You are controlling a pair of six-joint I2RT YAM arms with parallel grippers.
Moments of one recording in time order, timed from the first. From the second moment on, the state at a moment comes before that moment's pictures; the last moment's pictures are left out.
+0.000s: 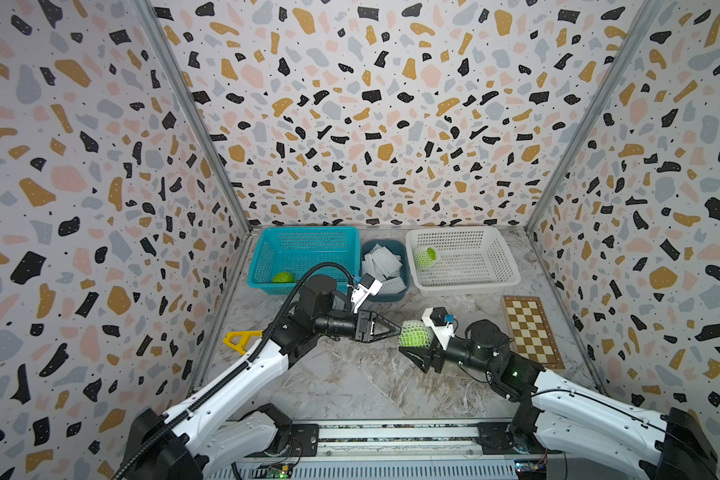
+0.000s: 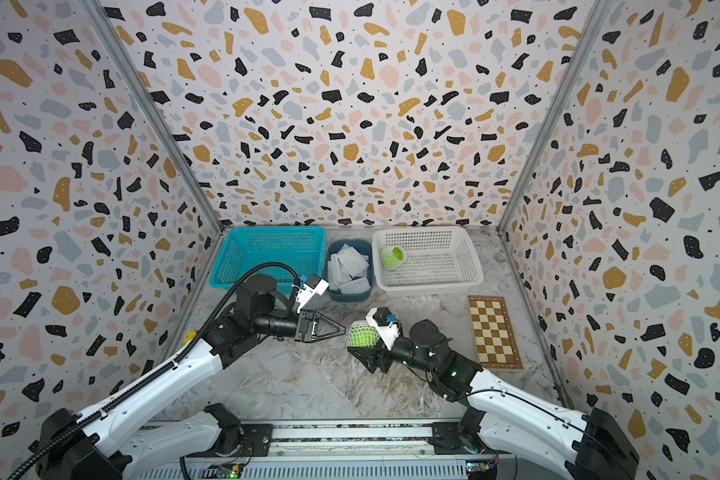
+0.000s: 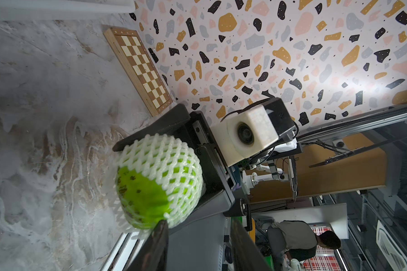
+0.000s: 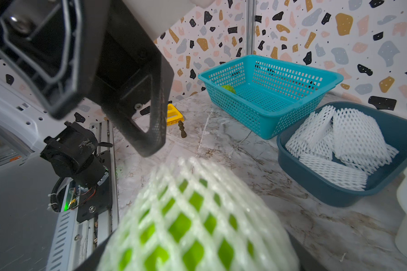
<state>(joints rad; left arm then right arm) -0.60 1.06 0.81 -0.14 0.99 -0.76 0.91 0.88 0.45 0.22 -0.27 0.09</state>
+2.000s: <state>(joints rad) -0.63 1.10 0.78 -0.09 0.92 -0.78 0.96 0.84 0.46 0.18 -0.20 0.09</state>
